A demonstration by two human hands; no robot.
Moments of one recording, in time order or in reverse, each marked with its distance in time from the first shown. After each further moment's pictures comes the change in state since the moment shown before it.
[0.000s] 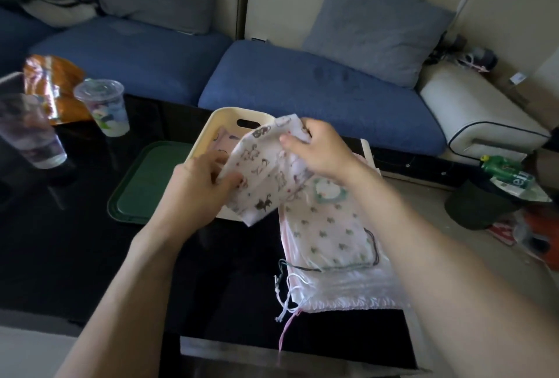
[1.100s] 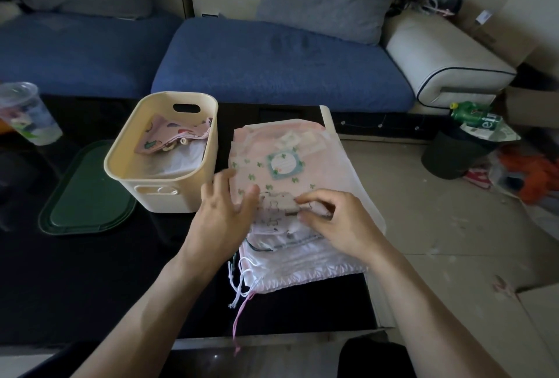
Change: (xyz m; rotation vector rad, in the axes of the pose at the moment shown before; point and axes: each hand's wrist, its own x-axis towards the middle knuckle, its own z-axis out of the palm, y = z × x) left_hand -0.043 0.039 0.126 0.008 -0.228 -0.065; right_hand -0.141 0.138 -0.046 0.001 0.033 0.147
